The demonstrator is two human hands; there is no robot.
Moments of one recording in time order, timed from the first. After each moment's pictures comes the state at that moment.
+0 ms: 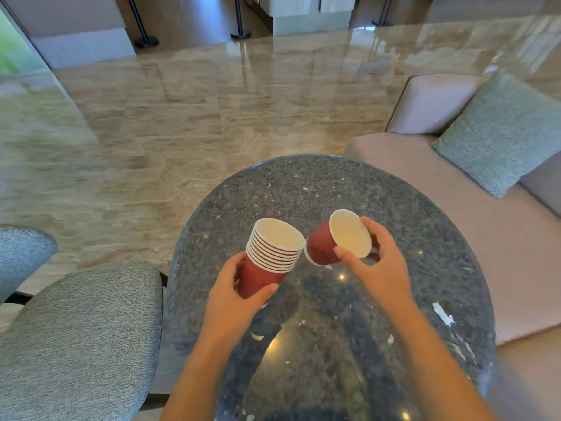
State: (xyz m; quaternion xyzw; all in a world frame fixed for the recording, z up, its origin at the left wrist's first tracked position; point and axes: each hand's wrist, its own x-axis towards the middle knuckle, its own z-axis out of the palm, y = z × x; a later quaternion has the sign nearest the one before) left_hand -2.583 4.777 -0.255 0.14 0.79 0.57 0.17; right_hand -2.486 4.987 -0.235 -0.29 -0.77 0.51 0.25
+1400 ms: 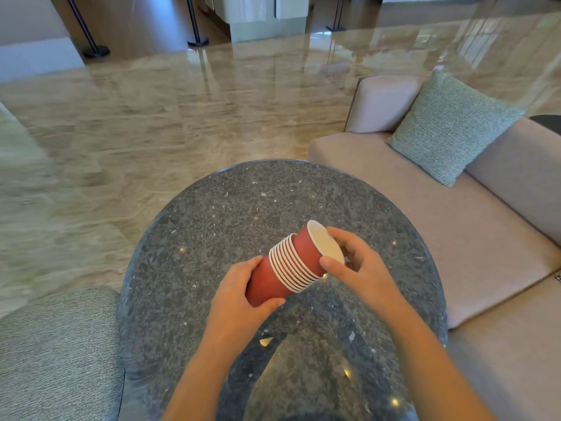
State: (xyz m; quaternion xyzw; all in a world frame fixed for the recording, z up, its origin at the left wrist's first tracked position) left_hand -2.557 4.842 -0.253 0.31 0.82 0.45 0.15; right_hand -2.445 5.023 -0.212 -0.26 -0.76 0.58 0.15
